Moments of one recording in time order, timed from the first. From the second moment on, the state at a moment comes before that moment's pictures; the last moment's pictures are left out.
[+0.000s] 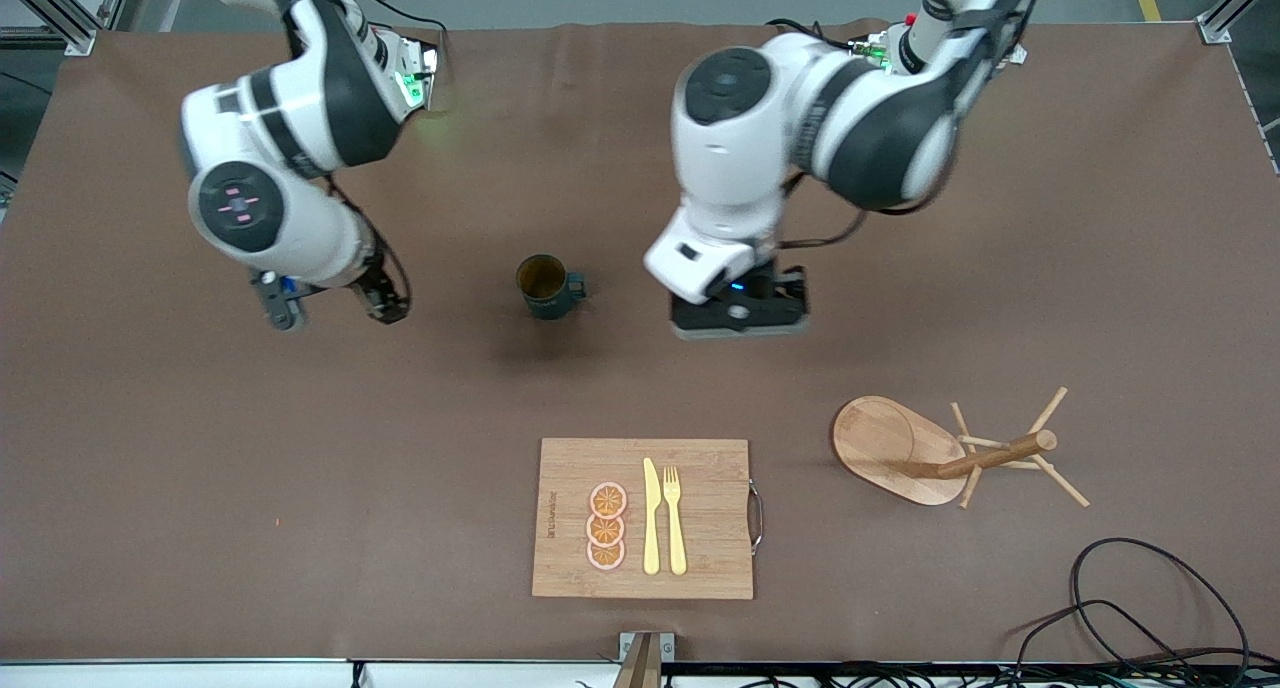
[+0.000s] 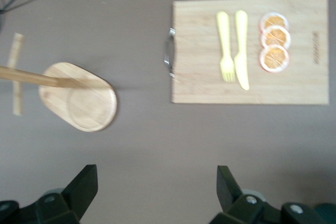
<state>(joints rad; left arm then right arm) -0.36 0.48 -0.36 -1.27 0.38 1.79 -0.74 0.48 0.19 -0.07 -1.78 0.04 1.69 1.61</state>
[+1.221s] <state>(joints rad) -0.04 0.25 -0.36 -1.28 0.15 1.52 -0.61 0.74 0.20 -0.07 -2.13 0.15 2.22 2.21</state>
